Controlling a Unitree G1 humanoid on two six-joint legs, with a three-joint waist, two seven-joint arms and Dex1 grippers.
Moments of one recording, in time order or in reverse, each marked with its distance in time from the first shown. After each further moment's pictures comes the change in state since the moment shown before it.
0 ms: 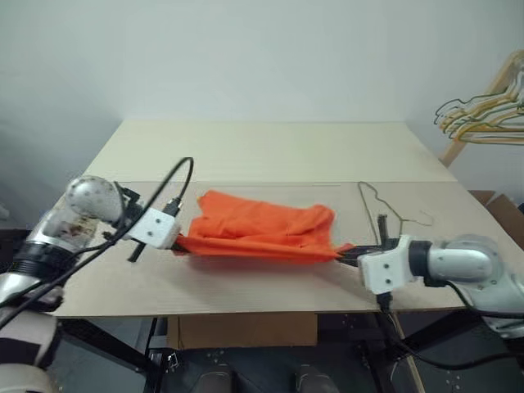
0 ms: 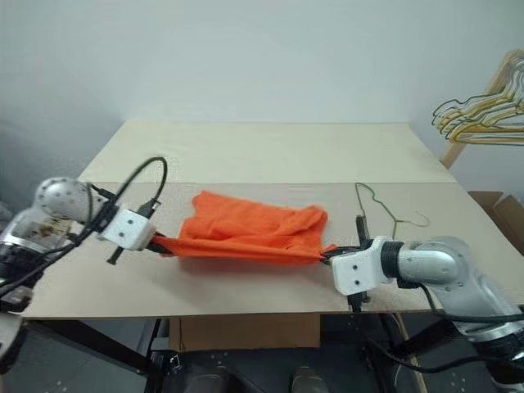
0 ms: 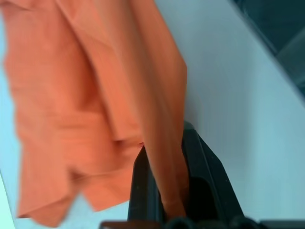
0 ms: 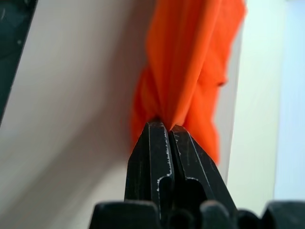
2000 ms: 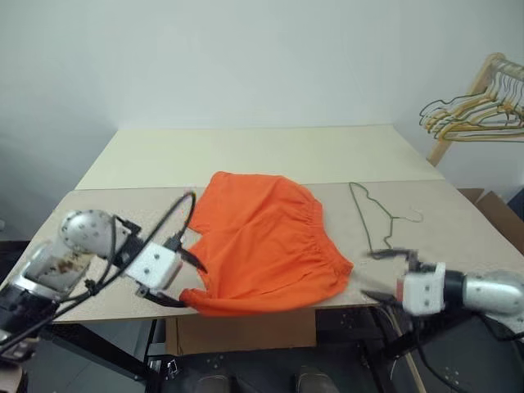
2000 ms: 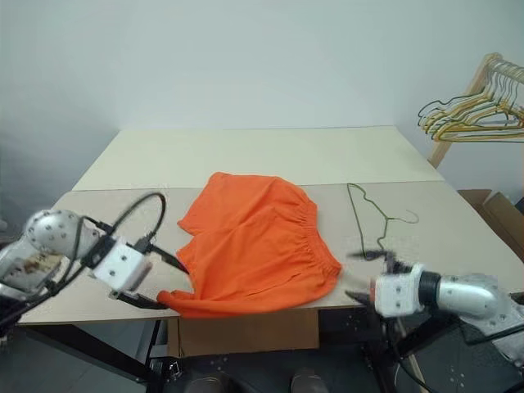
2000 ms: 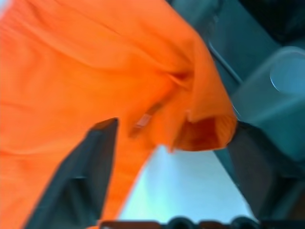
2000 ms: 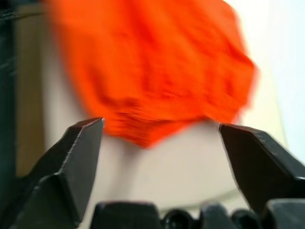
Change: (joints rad) left arm 0.278 0.112 0.145 -0.448 -0.173 0.277 -0.007; right arm 0.293 -0.239 -0.004 0.139 0.321 0.034 -0.429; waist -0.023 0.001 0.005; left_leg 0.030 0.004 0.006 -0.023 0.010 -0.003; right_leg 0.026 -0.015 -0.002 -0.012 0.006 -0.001
